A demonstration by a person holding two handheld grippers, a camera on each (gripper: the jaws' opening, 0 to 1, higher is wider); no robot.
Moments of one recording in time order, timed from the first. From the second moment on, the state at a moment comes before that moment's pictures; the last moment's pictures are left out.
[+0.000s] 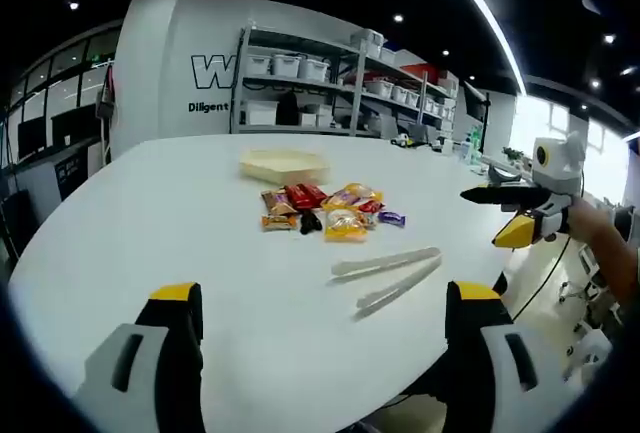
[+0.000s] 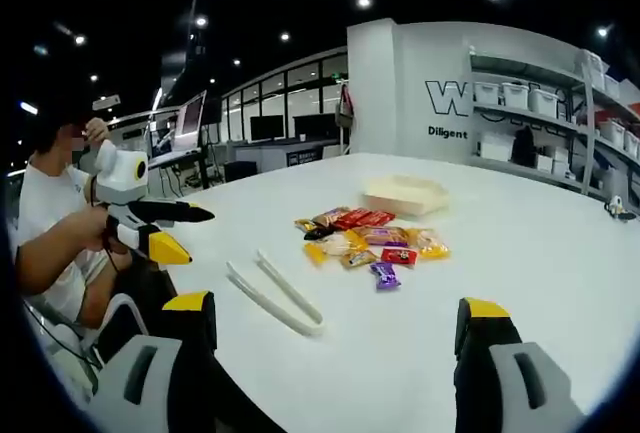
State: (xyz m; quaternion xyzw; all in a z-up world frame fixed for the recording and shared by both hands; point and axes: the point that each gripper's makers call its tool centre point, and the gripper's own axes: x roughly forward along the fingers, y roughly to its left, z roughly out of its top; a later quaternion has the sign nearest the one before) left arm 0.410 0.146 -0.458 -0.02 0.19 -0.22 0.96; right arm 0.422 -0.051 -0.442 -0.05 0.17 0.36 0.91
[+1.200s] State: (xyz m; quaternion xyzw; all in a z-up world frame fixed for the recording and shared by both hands) left arm 0.409 0.146 -0.455 -0.03 0.18 -0.21 0.96; right arm 0.420 -0.053 -0.437 -0.05 0.16 0.36 0.92
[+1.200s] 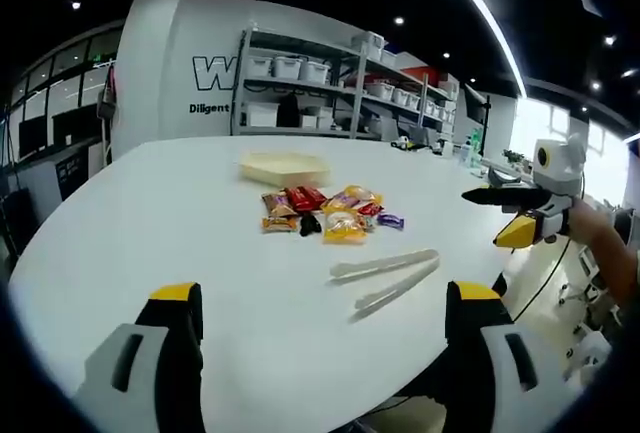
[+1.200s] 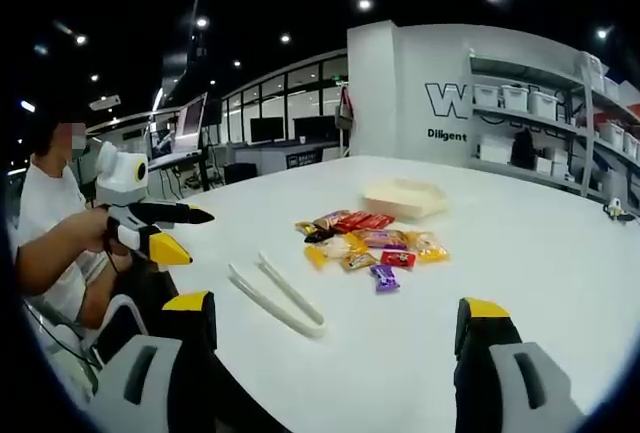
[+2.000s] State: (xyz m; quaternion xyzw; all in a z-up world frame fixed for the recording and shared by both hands) left arm 0.408 0.143 -0.452 -0.02 0.17 -0.22 0.96; right arm 0.417 -0.052 -0.432 -0.06 0.15 0.37 0.92
